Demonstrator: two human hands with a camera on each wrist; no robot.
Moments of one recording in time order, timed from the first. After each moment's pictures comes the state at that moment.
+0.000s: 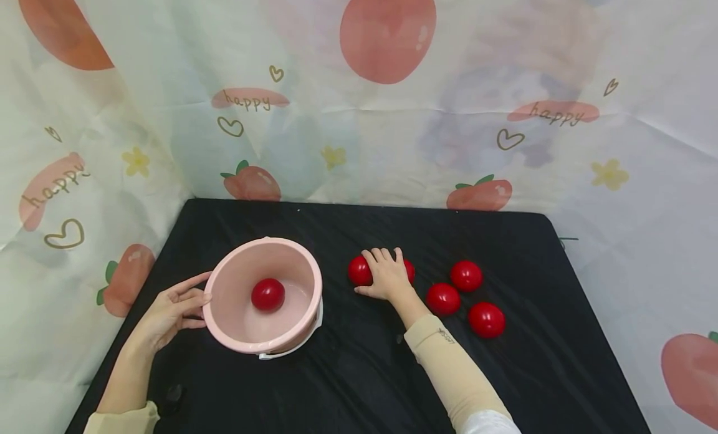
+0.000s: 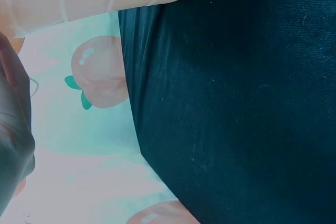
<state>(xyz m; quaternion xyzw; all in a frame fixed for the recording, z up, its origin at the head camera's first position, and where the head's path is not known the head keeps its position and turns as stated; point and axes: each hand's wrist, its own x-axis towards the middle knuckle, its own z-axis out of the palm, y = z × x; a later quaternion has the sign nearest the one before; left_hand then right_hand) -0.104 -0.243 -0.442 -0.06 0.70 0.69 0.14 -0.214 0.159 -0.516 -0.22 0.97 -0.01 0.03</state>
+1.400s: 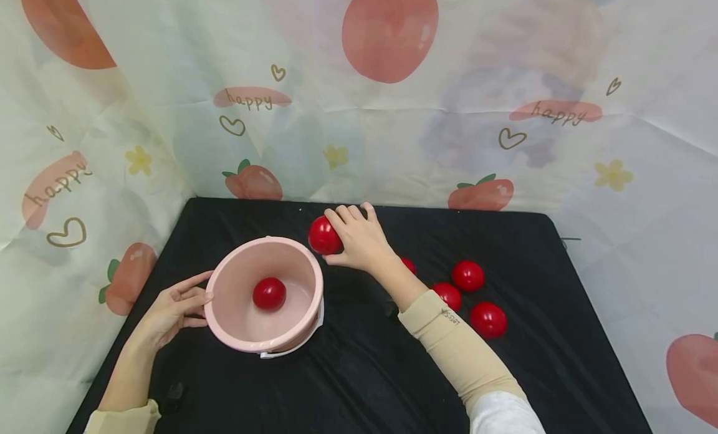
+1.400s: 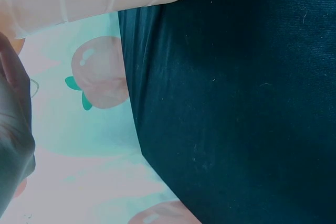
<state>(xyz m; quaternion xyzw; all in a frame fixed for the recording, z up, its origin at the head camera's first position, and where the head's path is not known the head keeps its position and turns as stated) -0.104 -0.244 -0.442 -0.06 0.70 0.70 0.14 -0.220 0.105 -0.402 -0.34 0.93 -0.01 -0.16</state>
